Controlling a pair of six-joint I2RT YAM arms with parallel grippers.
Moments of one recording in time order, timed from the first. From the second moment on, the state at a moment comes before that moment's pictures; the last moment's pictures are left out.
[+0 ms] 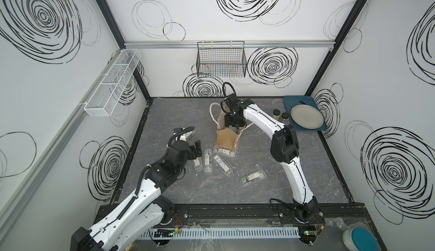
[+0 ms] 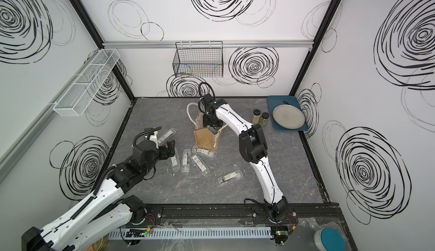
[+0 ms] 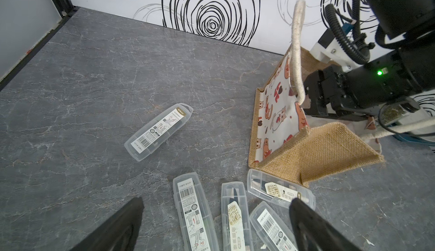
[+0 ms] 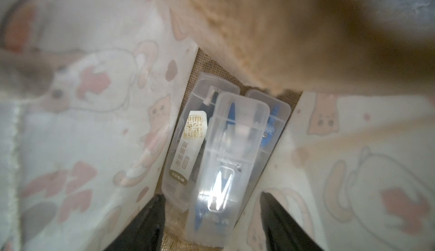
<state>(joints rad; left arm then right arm) -0.52 0.79 0.59 -0.35 -0.34 -0.50 0.62 2.36 2.21 -1.08 0.04 0.47</state>
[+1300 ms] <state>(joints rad) -0.52 0.87 0.57 -0.53 -0.38 -0.60 0.38 1.32 1.06 -0.82 0.06 0.47</state>
